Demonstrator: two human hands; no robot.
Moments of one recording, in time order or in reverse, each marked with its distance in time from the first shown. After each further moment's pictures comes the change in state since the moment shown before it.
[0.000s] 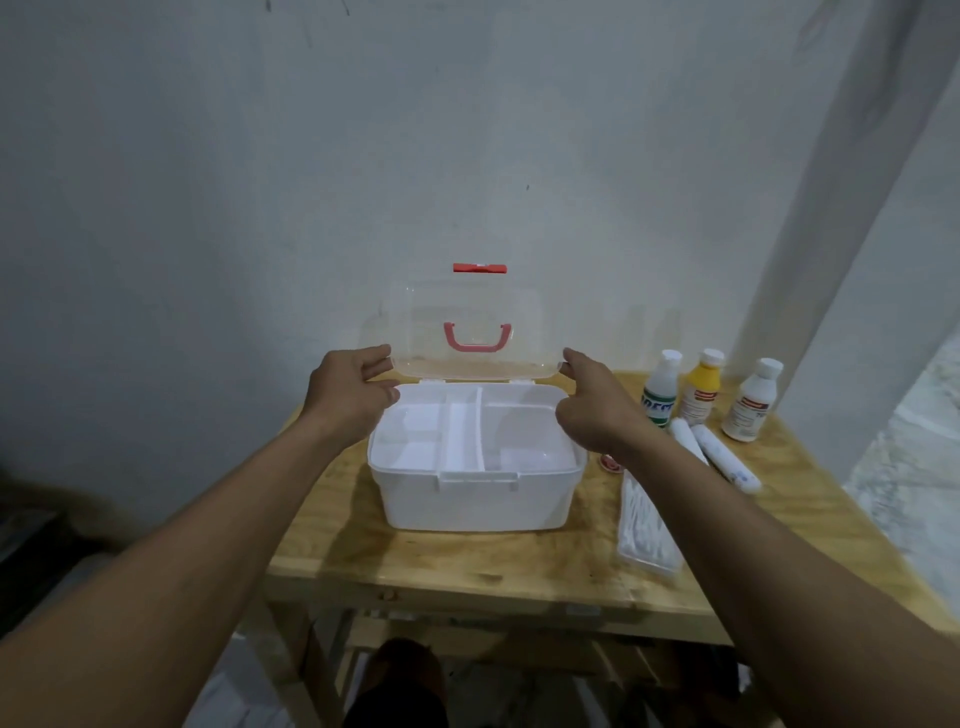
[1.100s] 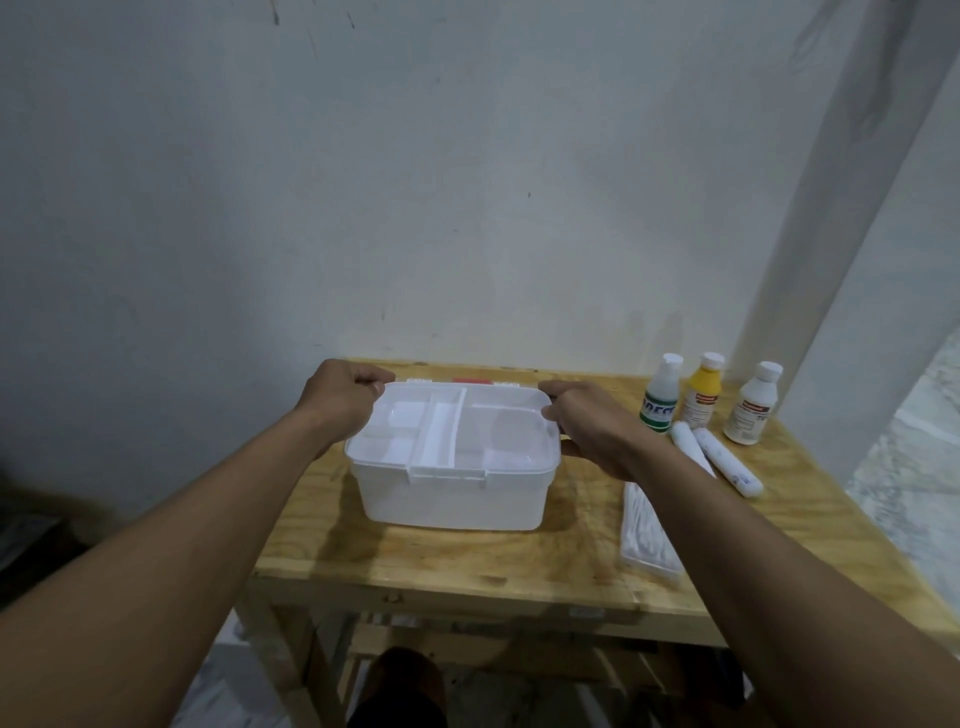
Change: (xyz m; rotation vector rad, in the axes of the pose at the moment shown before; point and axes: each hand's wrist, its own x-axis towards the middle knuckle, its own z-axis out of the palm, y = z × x) left_hand 0.015 -0.011 -0.010 0.115 -0.028 -0.053; right_hand -0.008 -0.006 0.006 0.401 -0.189 0.176
